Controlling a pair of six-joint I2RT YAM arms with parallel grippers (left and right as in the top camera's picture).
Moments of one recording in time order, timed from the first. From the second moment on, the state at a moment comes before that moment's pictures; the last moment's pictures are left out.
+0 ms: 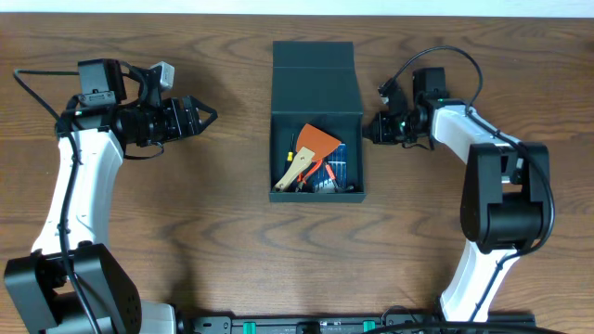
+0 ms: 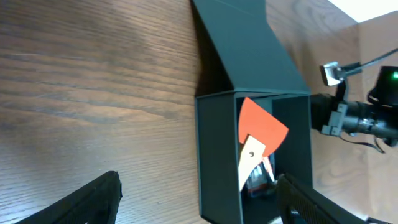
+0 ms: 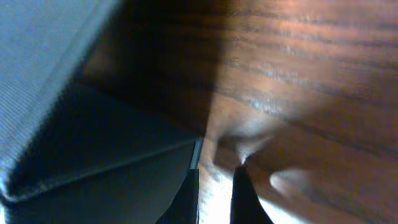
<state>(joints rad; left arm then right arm) 0.16 1.61 1.24 -0.73 0.73 -0.08 0.05 2.08 1.30 -0.45 -0.60 0.04</state>
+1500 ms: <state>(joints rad) 0.16 1.61 1.24 -0.73 0.84 -0.04 -0.01 2.19 1.30 -0.05 -0.78 0.18</state>
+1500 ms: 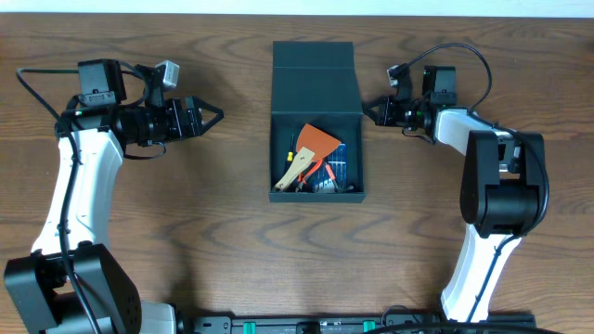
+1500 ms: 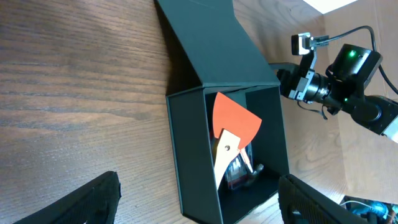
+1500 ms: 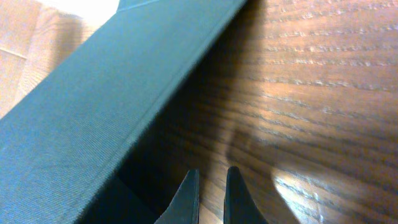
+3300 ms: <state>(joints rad) 0.06 2.20 1.24 0.14 0.95 -0.61 -0.01 2.25 1.30 0.03 -0.91 0.22</state>
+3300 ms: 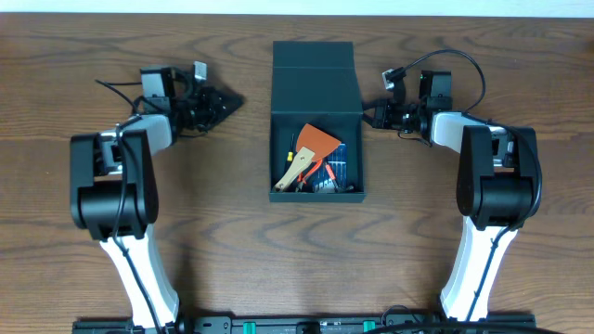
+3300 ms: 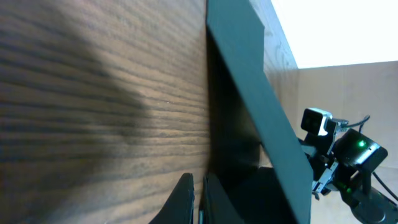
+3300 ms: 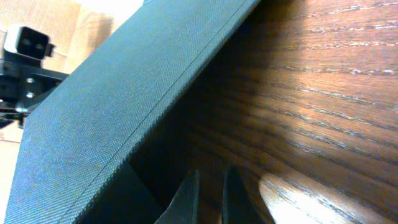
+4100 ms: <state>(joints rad) -0.01 2.32 1.24 0.35 1.07 -0.75 -0.01 2.25 1.30 0.03 -0.91 0.23</state>
